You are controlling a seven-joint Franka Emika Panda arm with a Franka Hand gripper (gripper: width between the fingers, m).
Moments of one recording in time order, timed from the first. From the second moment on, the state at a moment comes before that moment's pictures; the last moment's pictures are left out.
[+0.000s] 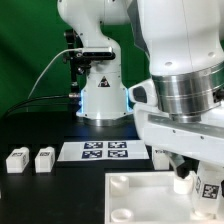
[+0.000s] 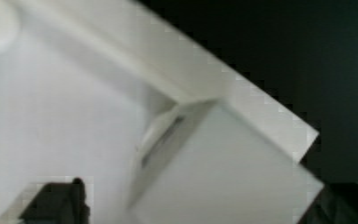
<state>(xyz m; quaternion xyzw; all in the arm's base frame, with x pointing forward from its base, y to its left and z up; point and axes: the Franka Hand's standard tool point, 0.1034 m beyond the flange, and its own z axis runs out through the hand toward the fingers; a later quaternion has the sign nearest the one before) 0.631 0.118 0.076 -0.89 0.44 0.06 0.08</state>
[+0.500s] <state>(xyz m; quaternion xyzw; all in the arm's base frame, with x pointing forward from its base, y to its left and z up) 0.626 0.117 0.073 -0.99 0.14 0.04 0.07</state>
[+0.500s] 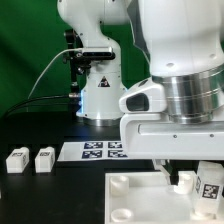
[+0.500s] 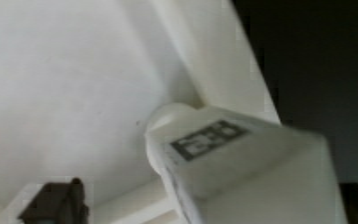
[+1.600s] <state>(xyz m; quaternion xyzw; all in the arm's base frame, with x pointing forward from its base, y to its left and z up) 0.633 0.120 0.071 -0.87 0.49 0.04 0.06</state>
